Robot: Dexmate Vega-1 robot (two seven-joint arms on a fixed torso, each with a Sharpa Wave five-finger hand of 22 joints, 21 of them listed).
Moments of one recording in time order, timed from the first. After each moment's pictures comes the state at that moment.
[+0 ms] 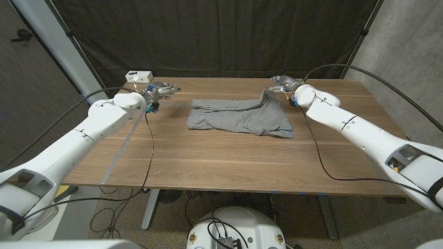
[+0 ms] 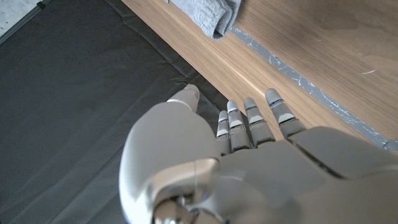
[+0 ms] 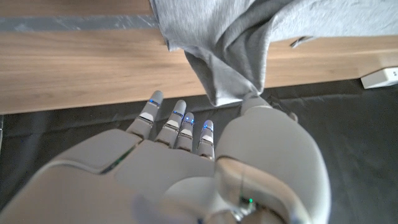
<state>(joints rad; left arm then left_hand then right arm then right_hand) 0.65 0.82 0.42 -1.57 -0.44 0.37 0.03 0.97 0.17 0.42 0.04 0.18 0.20 0.09 0.16 0.18 0.31 0.05 0.17 0.22 0.25 0.09 0.18 0.21 0.01 0.20 0.59 0.22 -0.40 -0.64 -0.77 -1.48 -0.16 -0.52 0.05 0.81 0.10 0.15 0.15 0.20 0.14 -0.15 0.18 0.19 0.14 0.03 0.19 0.29 0.23 0.01 0.19 0.52 0.12 0.18 0.41 0.19</state>
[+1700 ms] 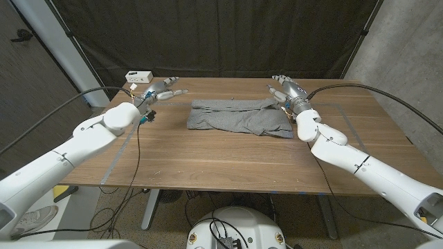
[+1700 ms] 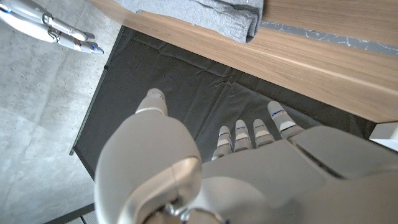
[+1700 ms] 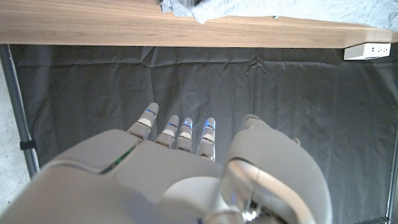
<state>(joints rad) 0.88 0.98 0.37 -1.75 -0.19 0.03 0.09 0.73 0.01 0.25 0.04 0.19 -0.01 -0.02 0.18 0.18 -0.01 0.01 0.19 0.19 -0.08 0.04 0.19 0.18 -0.13 0.08 0.54 0.20 -0.78 -0.74 -0.66 -1.84 -0.34 -0.48 -0.36 0.58 0.20 0.17 0.15 0.22 0.16 -0.13 0.20 0.19 0.06 -0.01 0.20 0.21 0.00 -0.03 0.20 0.39 0.03 0.09 0.29 0.18</state>
